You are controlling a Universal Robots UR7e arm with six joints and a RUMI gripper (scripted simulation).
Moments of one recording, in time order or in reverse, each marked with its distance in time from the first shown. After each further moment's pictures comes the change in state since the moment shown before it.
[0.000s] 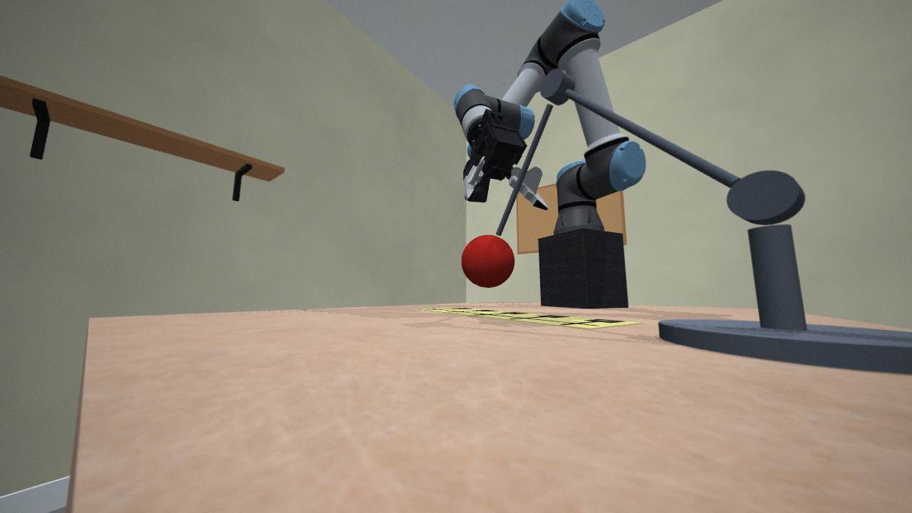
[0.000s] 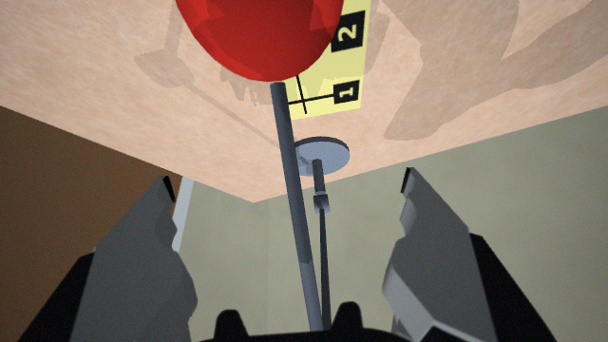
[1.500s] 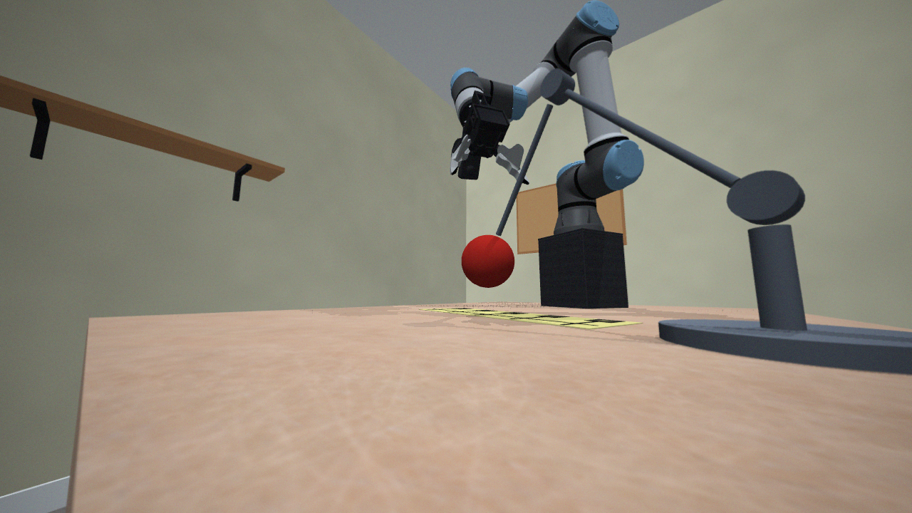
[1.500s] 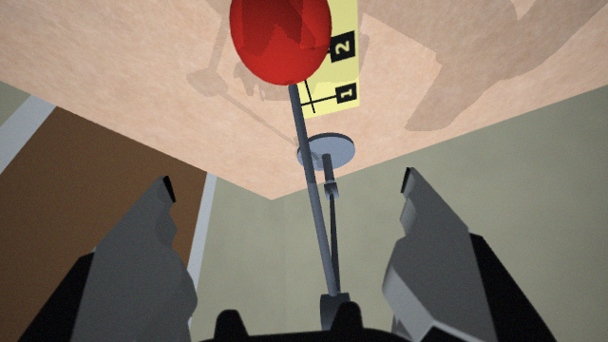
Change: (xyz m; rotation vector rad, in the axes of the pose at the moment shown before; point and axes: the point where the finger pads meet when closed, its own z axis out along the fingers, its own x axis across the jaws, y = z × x) arm -0.009 -0.008 -0.078 0.047 -0.038 0.065
